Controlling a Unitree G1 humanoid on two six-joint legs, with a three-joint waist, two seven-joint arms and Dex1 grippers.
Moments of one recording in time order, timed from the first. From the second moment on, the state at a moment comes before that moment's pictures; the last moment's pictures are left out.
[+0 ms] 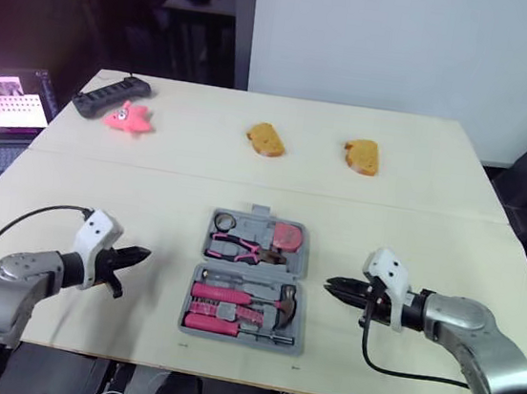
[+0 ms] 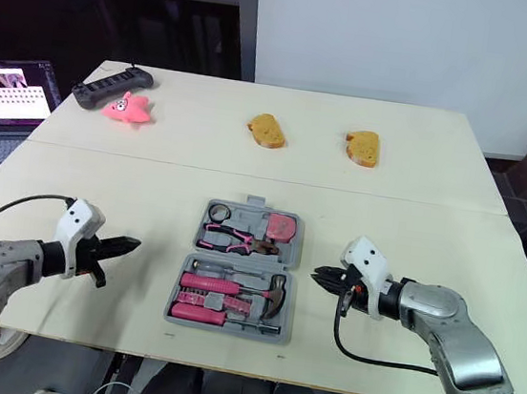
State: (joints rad) left arm -0.05 0.71 0.14 0.03 -0.33 0.40 -0.91; right arm -0.07 -0.76 0.05 -0.27 0.36 0.49 0.89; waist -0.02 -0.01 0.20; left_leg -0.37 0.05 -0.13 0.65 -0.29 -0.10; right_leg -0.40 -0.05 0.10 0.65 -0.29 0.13
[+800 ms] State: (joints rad) left arm -0.31 0.61 -0.21 0.19 -0.07 0.24 -1.01; right arm -0.29 -0.57 0.34 -0.14 0.09 0.65 0.77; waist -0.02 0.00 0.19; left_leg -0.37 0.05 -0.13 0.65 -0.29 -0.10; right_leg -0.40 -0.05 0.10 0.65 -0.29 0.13
